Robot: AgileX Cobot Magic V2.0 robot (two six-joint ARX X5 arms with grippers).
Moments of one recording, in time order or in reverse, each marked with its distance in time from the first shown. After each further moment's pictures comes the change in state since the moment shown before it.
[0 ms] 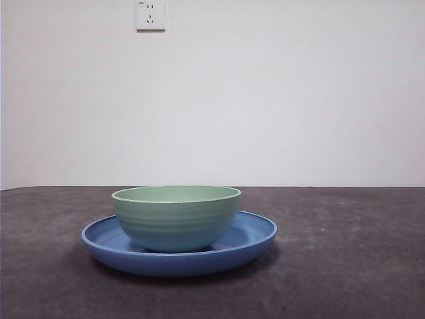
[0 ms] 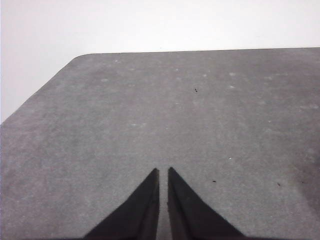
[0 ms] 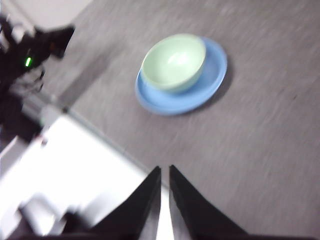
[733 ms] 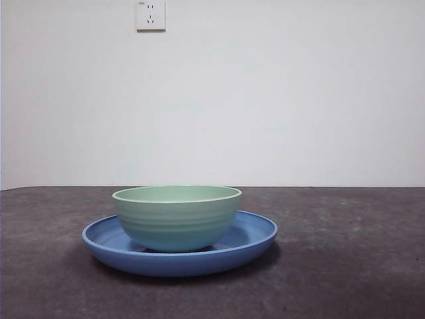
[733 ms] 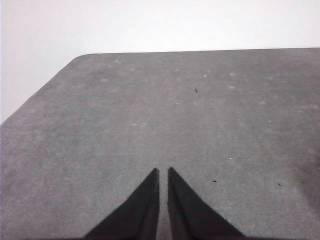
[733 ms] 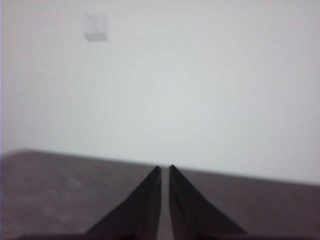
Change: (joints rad) left arm 0.000 0.000 0.000 0.000 0.000 0.000; right arm -0.469 -0.271 -0.822 1.343 0.080 -0.145
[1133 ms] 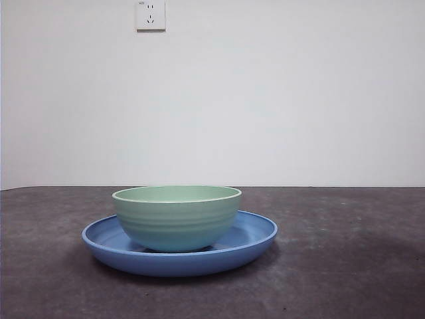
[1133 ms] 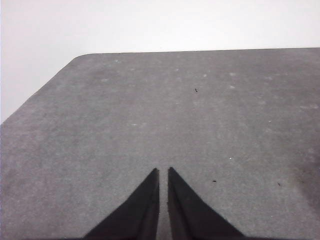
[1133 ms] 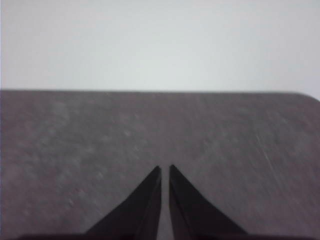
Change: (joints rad) left arm 0.000 0.000 0.000 0.000 0.000 0.000; right arm -0.015 -0.046 -0.169 -0.136 0.316 -0.047
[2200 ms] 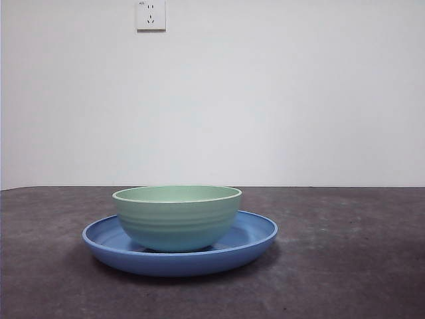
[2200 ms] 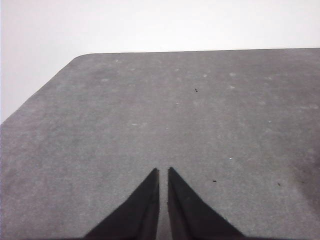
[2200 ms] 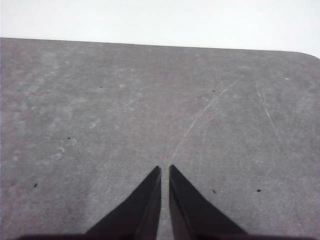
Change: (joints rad) left arm 0.000 0.000 0.000 0.000 0.000 -0.002; right arm -0.013 -0.034 -0.049 -0.119 -0.011 -0.026
